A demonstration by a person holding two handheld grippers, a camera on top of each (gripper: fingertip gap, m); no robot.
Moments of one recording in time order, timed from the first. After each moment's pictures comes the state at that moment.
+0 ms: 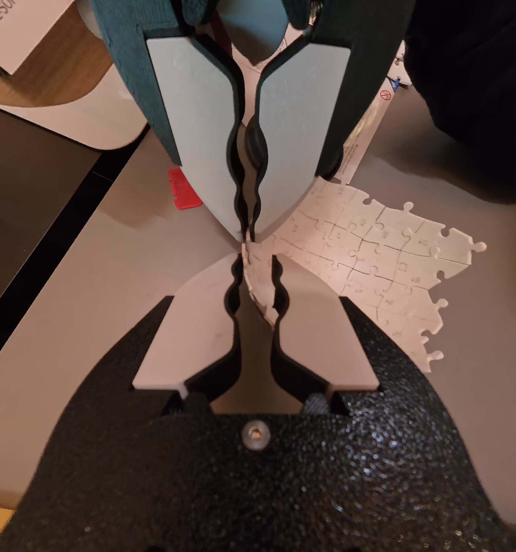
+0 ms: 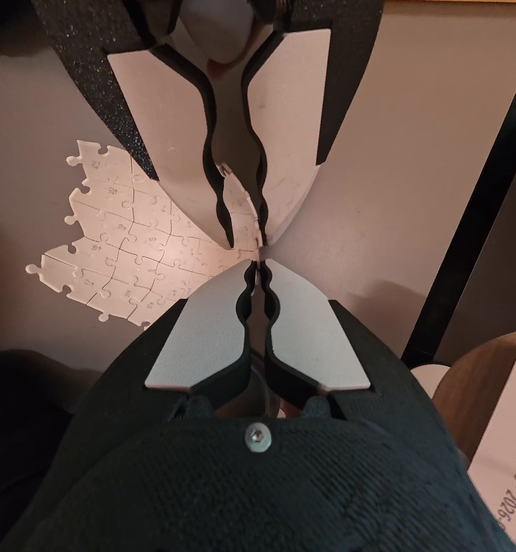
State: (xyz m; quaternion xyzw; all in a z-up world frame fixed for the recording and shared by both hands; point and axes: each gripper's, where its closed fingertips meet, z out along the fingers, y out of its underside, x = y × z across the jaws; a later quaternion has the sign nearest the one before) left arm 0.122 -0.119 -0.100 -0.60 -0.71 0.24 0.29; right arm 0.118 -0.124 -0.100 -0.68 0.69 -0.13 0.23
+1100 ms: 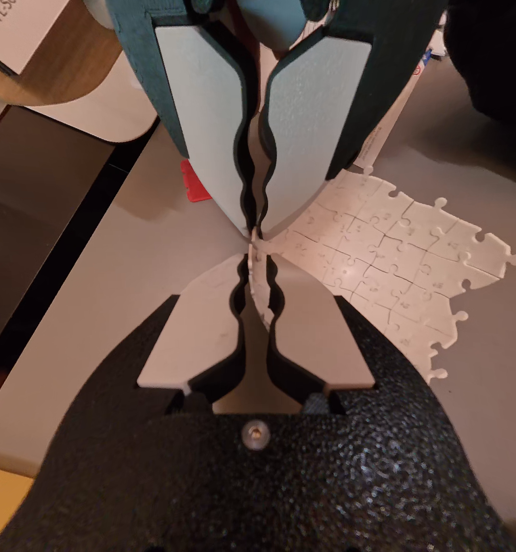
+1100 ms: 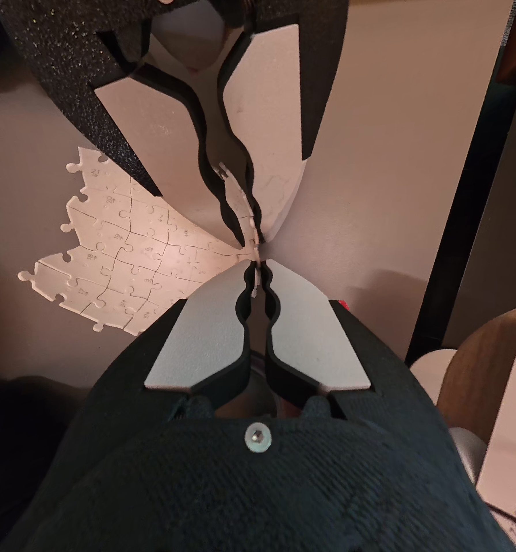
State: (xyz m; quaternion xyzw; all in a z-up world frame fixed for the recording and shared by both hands) left arm 0.125 -0.126 -0.104 -0.61 -0.71 0.25 0.25; right arm 0.119 -0.127 -0.102 -0.64 0.72 -0.14 0.22
